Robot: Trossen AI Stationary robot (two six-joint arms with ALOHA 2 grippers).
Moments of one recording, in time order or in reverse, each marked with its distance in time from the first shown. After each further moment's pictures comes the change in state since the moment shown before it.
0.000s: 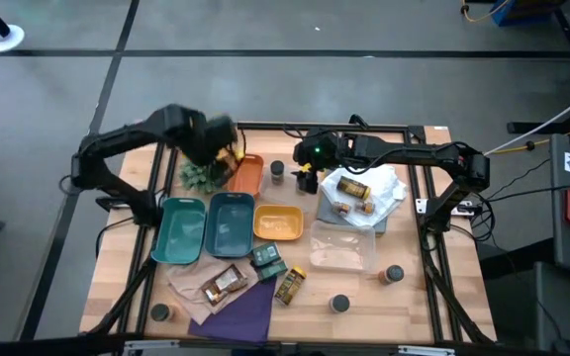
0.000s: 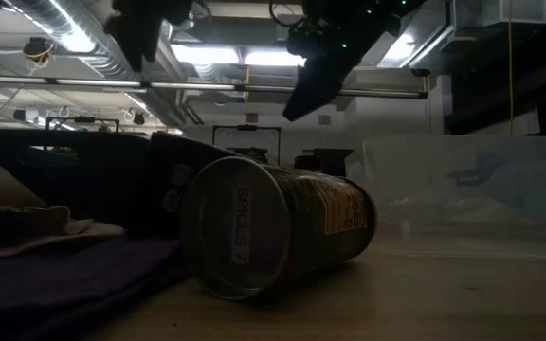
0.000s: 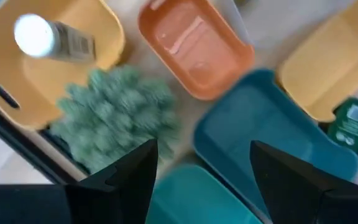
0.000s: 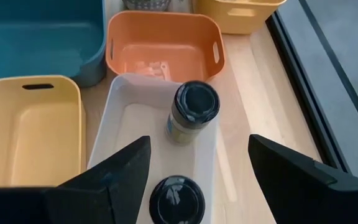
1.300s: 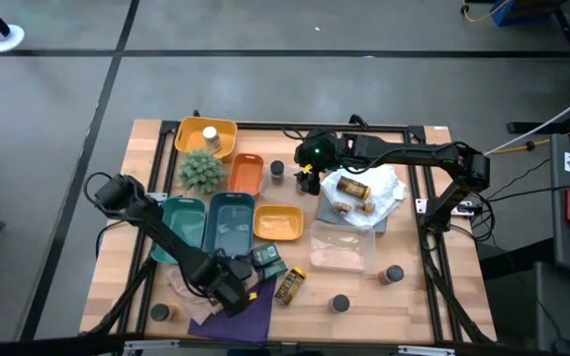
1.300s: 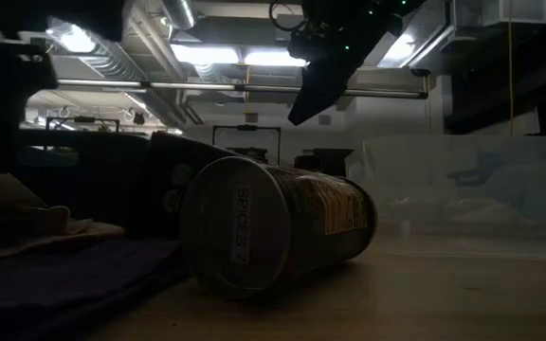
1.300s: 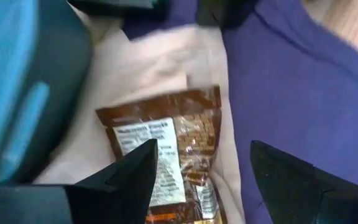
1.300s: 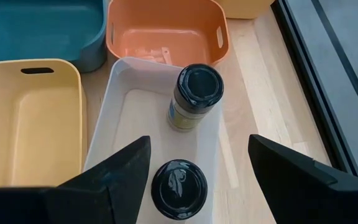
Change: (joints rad) left arm -0.892 0.381 -0.337 0.729 -0.001 -0.610; right arm 0.000 0.000 0.000 -0.043 0.000 0.000
